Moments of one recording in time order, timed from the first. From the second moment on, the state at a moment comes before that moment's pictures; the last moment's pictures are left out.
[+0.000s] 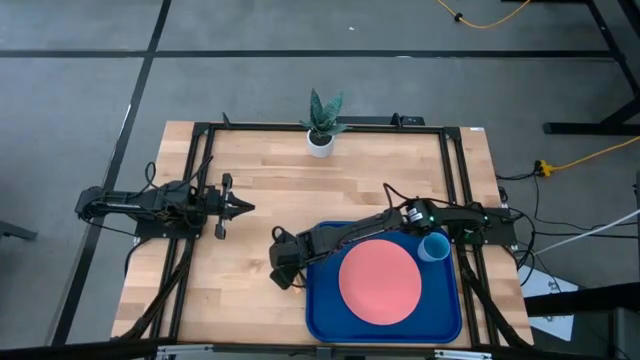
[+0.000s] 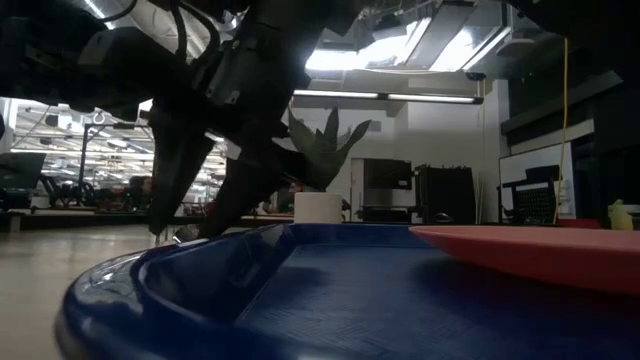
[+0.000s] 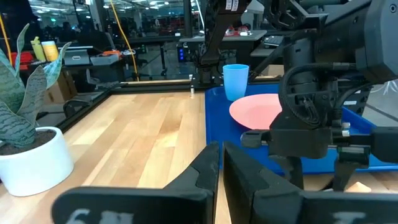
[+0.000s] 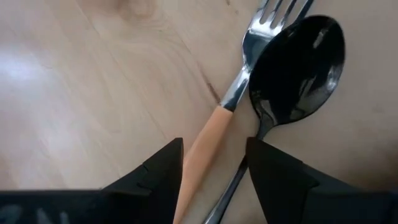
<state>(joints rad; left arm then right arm) -0.02 0.02 0.01 0.02 -0.04 0.03 0.25 2.52 2.18 -0.80 0.03 0.92</state>
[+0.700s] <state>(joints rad) -0.02 0.02 0.01 0.02 -0.04 0.03 0.24 2.54 2.18 -0.75 -0.05 0.96</state>
